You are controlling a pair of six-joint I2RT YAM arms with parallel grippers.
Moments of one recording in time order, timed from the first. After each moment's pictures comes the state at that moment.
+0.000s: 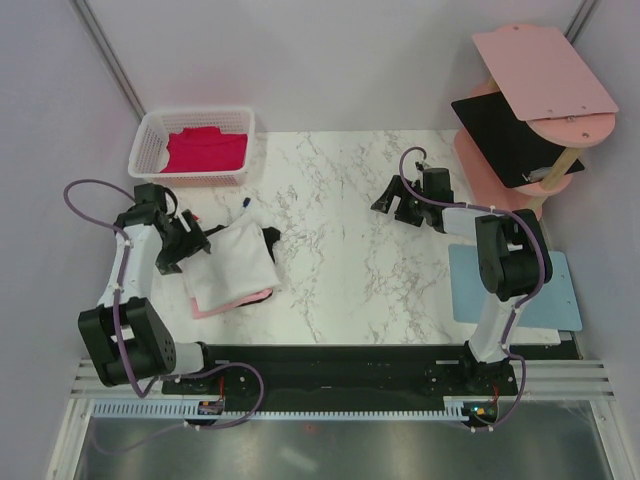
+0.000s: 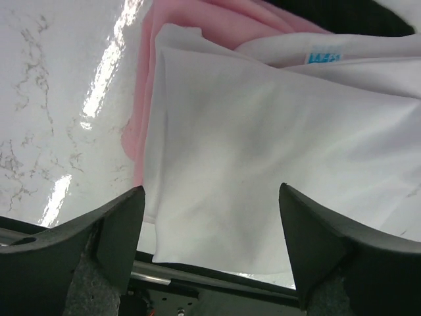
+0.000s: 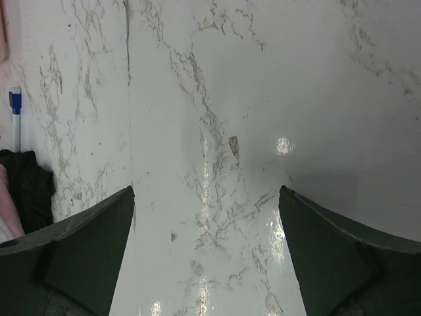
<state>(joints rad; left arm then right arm) 0.24 1.36 1.04 -0.90 0.03 -0.35 0.17 1.91 1.06 0.16 -0.37 0.56</state>
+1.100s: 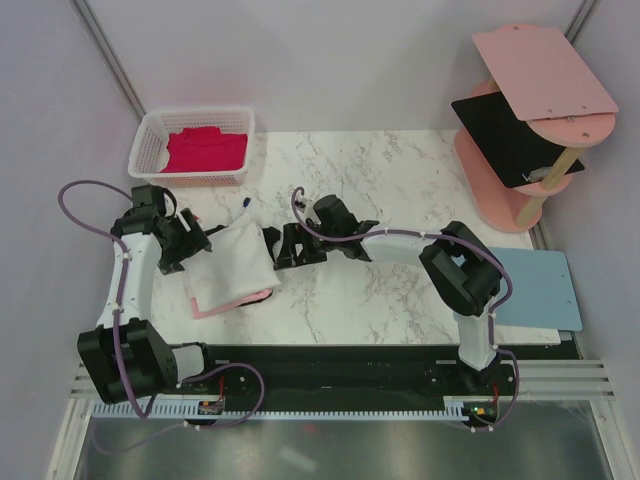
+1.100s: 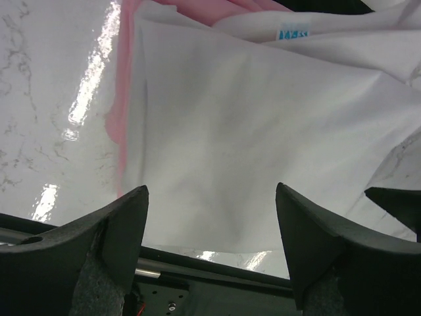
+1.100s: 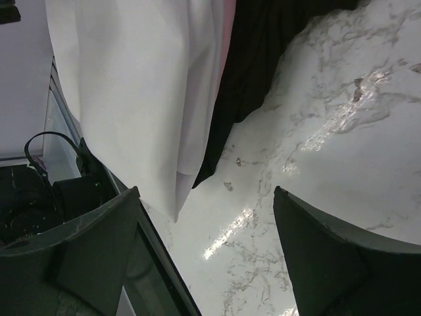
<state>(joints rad) 0.22 1.22 1.03 -0.92 0.09 -0.38 0.77 1.97 1.25 0.07 -0.51 0.61</state>
